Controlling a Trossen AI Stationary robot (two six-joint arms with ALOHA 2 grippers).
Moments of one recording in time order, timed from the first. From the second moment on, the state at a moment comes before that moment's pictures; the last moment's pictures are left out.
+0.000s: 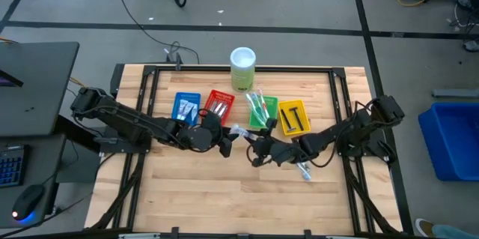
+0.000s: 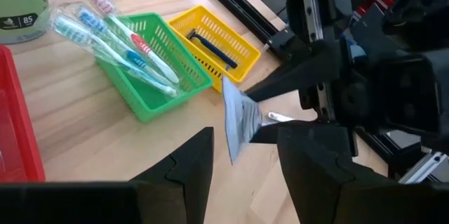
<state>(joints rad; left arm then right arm) -0.28 1.43 0.98 -0.07 -0.58 -0.90 0.35 1.65 0.89 0.31 0.81 -0.20</state>
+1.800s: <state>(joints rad) -0.14 1.38 0.98 -1.20 -0.99 -1.57 0.38 1.65 0.89 -0.09 0.72 0.34</state>
